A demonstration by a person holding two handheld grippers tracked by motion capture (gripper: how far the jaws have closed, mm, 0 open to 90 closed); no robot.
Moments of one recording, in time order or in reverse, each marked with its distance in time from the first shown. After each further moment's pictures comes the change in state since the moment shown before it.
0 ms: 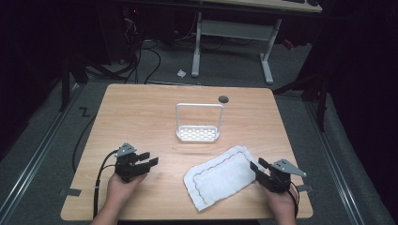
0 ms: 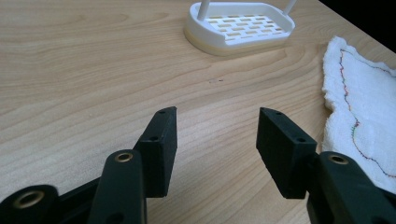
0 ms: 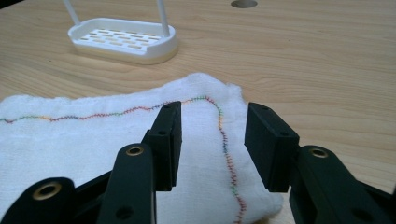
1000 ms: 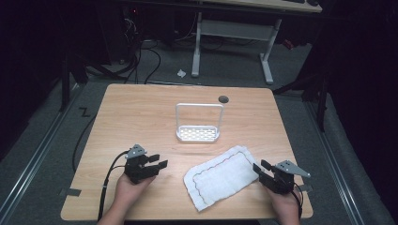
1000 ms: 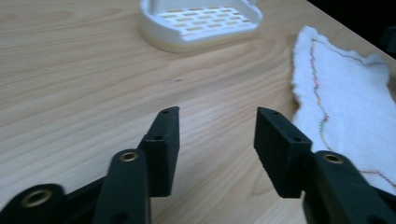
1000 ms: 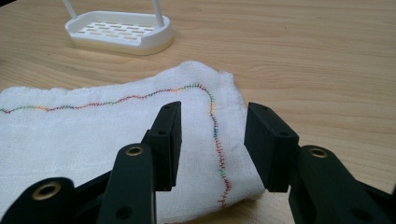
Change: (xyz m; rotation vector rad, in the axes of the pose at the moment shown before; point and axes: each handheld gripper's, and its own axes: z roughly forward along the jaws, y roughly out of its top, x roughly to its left) left arm -0.030 0.002 0.026 0.044 -0.089 0.050; right arm -0.010 -0.006 -0.004 0.023 0.025 0.027
